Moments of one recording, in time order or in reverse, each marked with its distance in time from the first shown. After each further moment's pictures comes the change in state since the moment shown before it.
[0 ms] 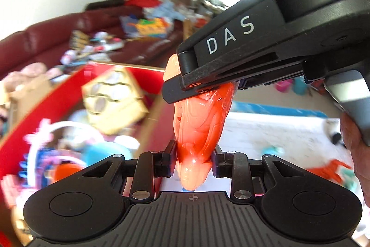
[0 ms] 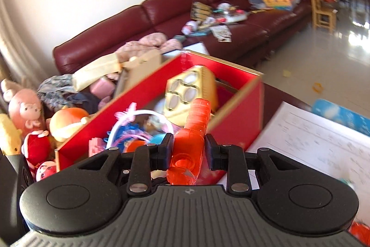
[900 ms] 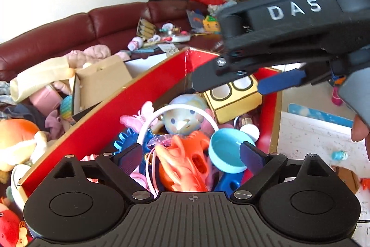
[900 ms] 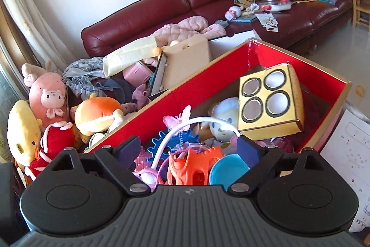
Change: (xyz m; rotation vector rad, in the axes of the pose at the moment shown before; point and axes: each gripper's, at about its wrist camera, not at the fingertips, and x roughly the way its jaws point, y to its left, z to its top) left arm -0.035 0.114 -0.017 -0.126 0.014 0.247; right arm 0.084 0.067 0.022 -0.031 0.085 0.140
